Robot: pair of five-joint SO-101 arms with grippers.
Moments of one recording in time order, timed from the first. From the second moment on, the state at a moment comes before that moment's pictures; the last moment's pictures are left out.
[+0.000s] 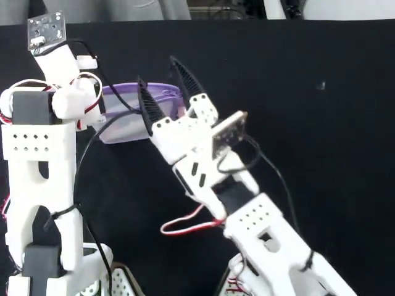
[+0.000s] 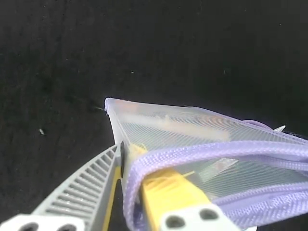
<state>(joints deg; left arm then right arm) -3.6 -18.5 -11.7 94.9 13.0 -35.0 -48.2 62.0 -19.4 -1.7</state>
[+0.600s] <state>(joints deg) -17.4 -18.3 -11.6 92.1 13.1 -35.0 -67.5 56.6 6.5 13.1</state>
